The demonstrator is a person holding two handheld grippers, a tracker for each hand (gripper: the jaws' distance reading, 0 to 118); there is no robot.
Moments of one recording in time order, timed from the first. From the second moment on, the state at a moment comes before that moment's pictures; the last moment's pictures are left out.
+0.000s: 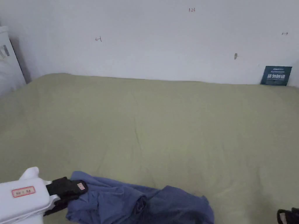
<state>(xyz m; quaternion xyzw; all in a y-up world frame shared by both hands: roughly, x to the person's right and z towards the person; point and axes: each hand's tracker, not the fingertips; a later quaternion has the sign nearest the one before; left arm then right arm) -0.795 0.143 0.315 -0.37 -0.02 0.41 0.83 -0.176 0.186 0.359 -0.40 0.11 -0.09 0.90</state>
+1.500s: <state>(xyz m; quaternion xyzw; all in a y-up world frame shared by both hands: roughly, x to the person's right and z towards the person) -0.531 0.029 0.262 -0.54 -0.33 0.30 0.71 -0.233 0.146 0.336 -0.46 0.16 -0.07 0.87</state>
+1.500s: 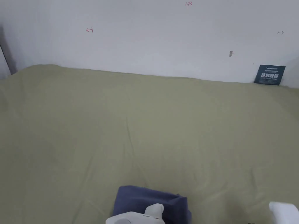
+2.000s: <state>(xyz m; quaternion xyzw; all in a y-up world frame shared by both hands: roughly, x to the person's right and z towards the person) -0.757 0.126 0.272 -0.43 -0.18 0.33 0.82 -0.327 0.081 0.230 -0.46 0.45 -0.29 0.71</state>
